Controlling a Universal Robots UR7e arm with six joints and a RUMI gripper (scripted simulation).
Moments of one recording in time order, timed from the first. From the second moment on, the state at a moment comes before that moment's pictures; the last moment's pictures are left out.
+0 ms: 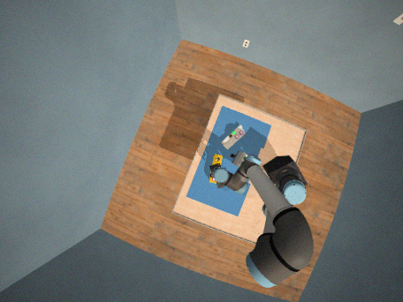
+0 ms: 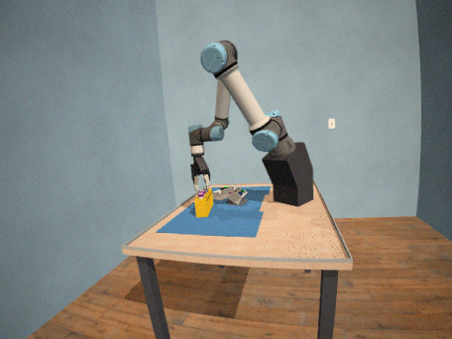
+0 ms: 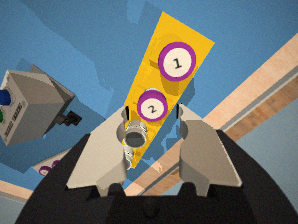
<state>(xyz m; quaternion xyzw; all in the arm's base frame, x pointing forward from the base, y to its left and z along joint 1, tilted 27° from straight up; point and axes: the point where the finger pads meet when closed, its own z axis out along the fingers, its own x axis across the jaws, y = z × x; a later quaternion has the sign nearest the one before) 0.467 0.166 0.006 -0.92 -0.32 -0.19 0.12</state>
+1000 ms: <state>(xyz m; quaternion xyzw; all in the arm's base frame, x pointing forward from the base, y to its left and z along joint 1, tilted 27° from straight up) 0.467 0.166 0.006 -0.97 -0.08 -0.15 0.18</state>
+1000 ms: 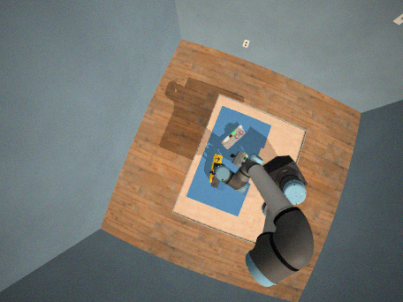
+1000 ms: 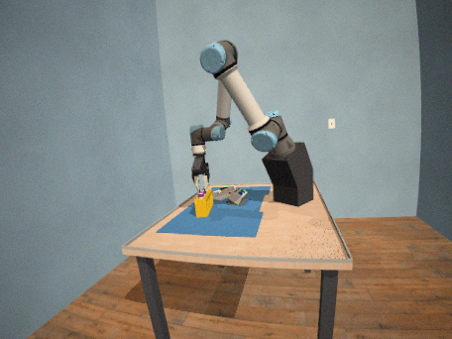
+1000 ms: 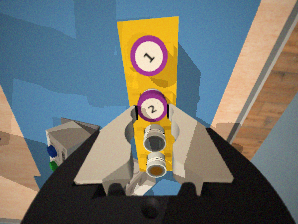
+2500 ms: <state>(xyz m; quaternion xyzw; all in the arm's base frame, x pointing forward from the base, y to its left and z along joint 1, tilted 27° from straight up) 0.459 0.155 0.034 -0.96 0.17 -0.11 0.20</state>
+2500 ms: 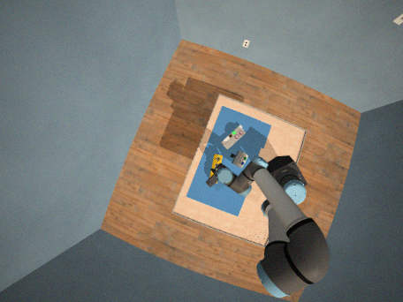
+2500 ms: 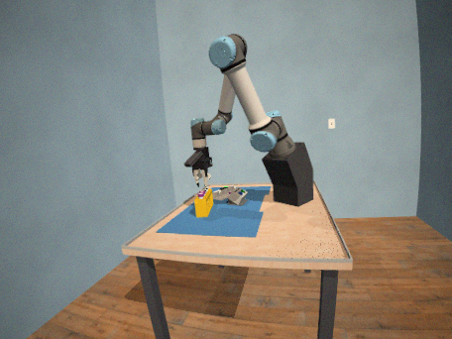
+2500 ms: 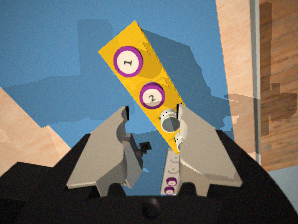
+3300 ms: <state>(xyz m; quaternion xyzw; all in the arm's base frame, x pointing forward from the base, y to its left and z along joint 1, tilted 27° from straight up) 0.444 0.085 0.017 -0.96 -0.16 -0.17 0.14</state>
